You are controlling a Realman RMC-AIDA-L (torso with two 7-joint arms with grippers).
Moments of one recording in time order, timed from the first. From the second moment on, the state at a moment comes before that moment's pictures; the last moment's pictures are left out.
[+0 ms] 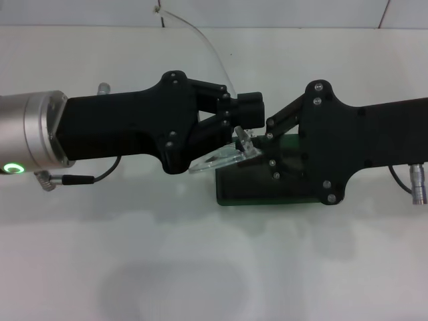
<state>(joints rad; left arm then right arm) -0.37 -2.07 1.27 1.03 1.30 1.71 -1.60 0.26 2.02 -1.42 -1.56 -1.50 -1.53 1.24</state>
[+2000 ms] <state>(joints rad) -0.37 -2.07 1.15 1.02 1.31 1.81 -1.61 0.23 2.02 -1.42 -1.55 -1.45 -1.57 1.22</state>
